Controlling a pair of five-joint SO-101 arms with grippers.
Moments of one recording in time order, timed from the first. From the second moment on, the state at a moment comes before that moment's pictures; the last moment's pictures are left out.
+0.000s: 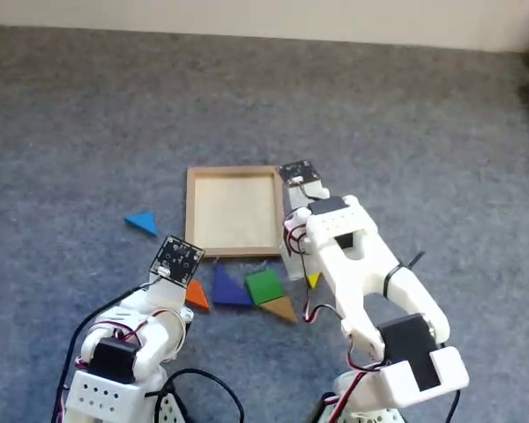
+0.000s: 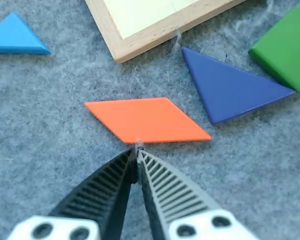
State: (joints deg) left arm 8.9 -102.6 96.0 76.4 -4.3; right arm -23.3 -1.6 35.7 59.8 3.8
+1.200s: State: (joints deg) left arm 8.9 -102.6 96.0 76.4 -4.3; right arm -22.0 16.4 15.5 57.1 -21.7
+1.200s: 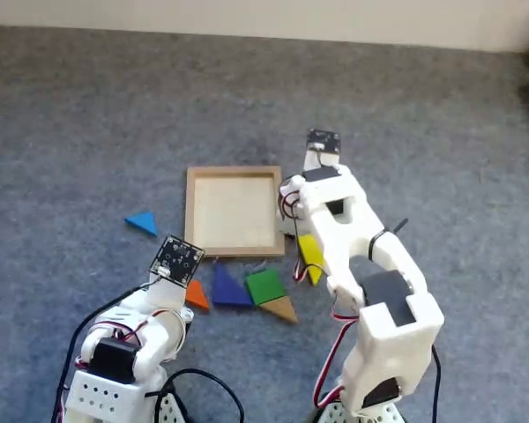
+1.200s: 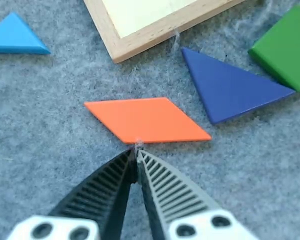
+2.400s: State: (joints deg) left arm 8.9 -102.6 96.0 76.4 -4.3; right arm -19.5 13.7 13.1 64.7 -11.6
